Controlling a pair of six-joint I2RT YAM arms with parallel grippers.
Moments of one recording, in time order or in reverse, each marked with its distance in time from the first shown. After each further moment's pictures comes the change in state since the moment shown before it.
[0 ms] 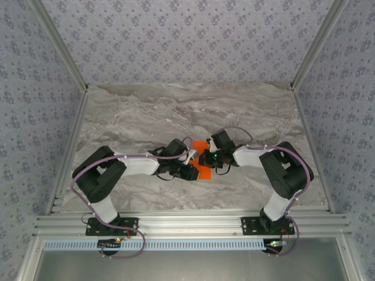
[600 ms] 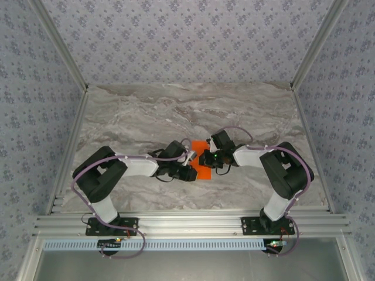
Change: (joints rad) left arm 0.000 0.004 -0.047 0.064 -0.021 -0.026; right arm 0.000 -0.006 0.003 -0.019 0.008 -0.008
